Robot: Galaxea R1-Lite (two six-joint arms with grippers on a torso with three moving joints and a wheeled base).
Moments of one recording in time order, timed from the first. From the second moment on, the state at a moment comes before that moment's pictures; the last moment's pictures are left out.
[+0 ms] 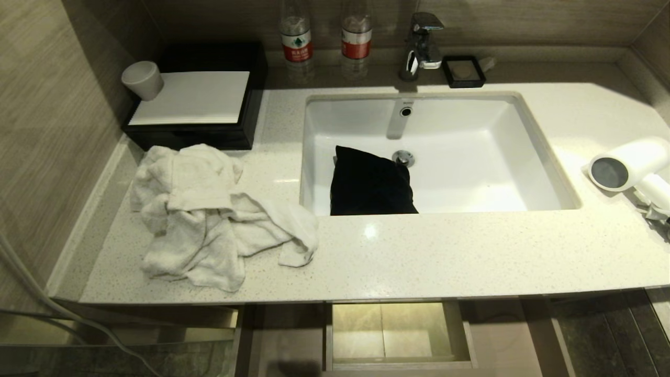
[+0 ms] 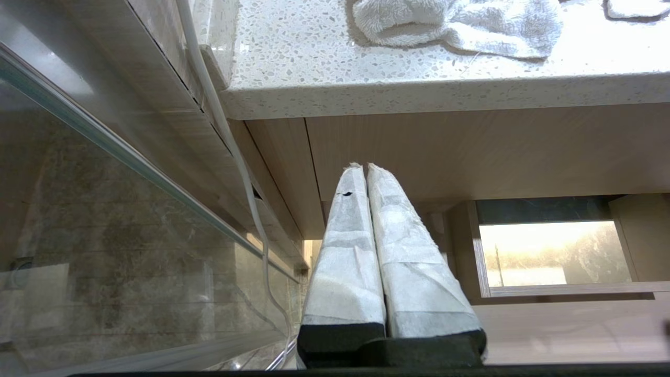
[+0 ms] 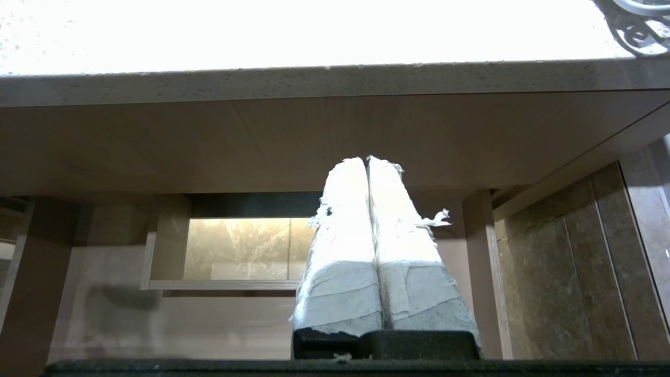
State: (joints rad) left arm 0.00 0.00 0.00 0.00 0.00 0.00; right arm 0.00 0.00 0.00 0.00 0.00 0.00
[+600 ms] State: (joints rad) left arm 0.00 0.00 0.00 0.00 0.00 0.00; right arm 0.00 0.05 -0.42 0.21 -0.04 -0.01
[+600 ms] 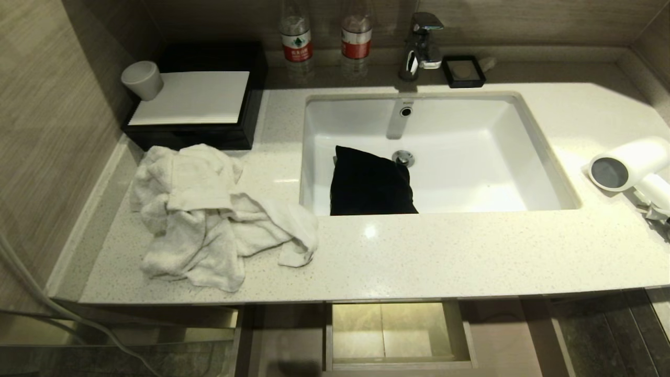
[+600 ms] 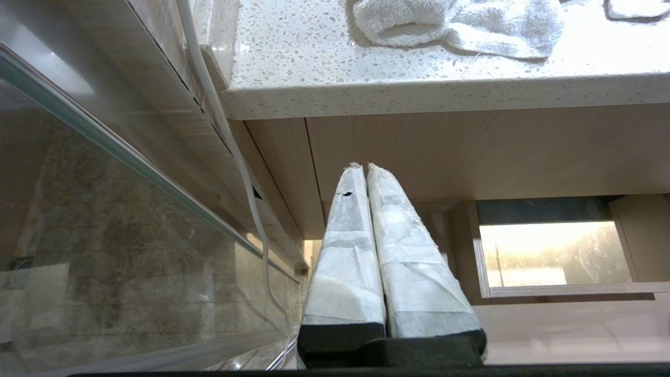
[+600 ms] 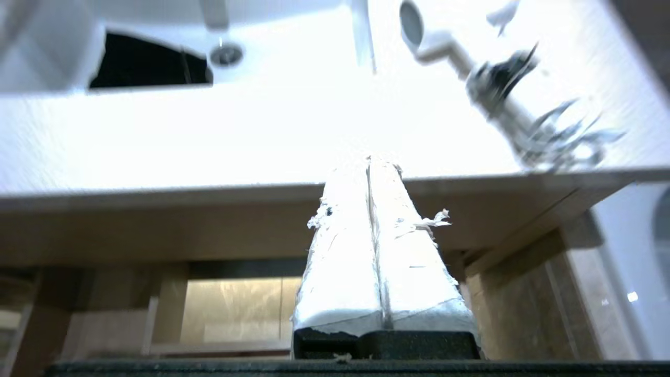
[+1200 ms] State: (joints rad) left arm 0.00 0.00 0.00 0.00 0.00 0.00; right arm 0.01 0.75 -1.19 0.74 -0.19 -0.03
